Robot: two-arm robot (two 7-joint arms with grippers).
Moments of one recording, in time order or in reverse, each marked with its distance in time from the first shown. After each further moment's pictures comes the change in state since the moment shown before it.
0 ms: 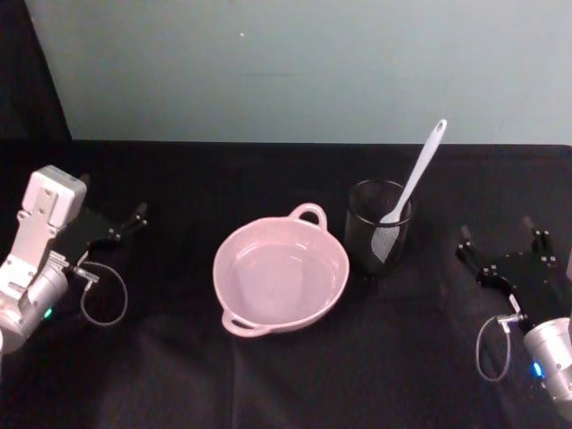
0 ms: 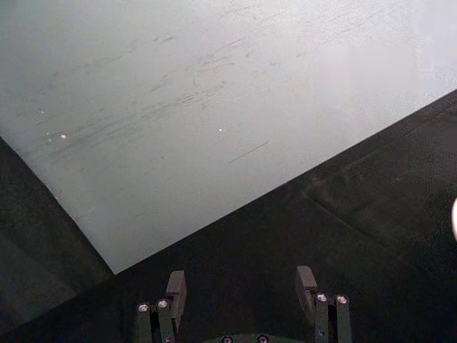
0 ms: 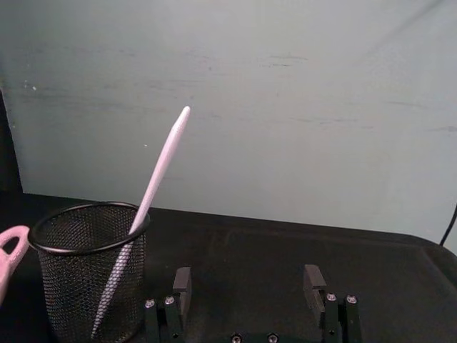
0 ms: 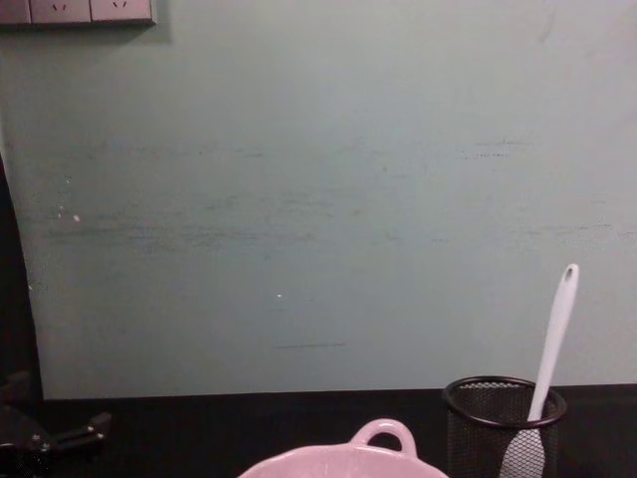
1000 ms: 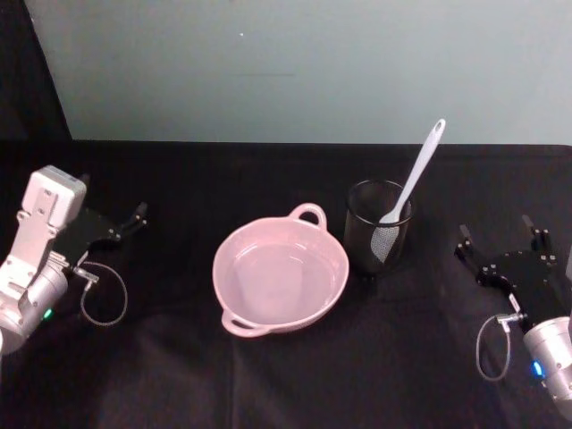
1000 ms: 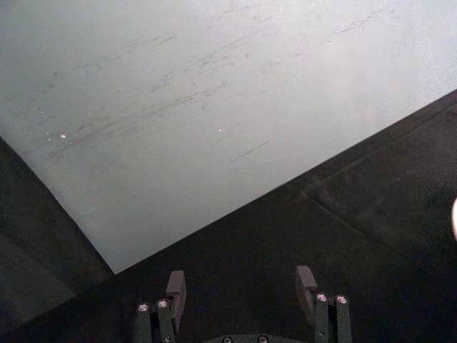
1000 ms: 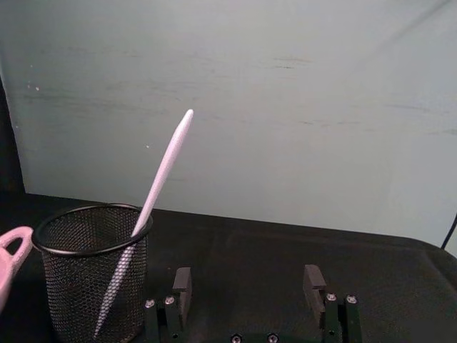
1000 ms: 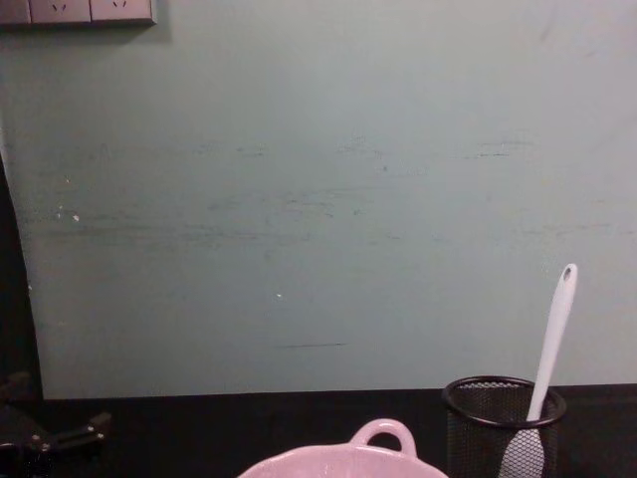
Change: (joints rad) left arm 0.000 0.000 0.000 0.000 0.000 0.000 0.000; right arm -0.002 0.004 -0.004 -0.007 -0.002 0.000 -0.001
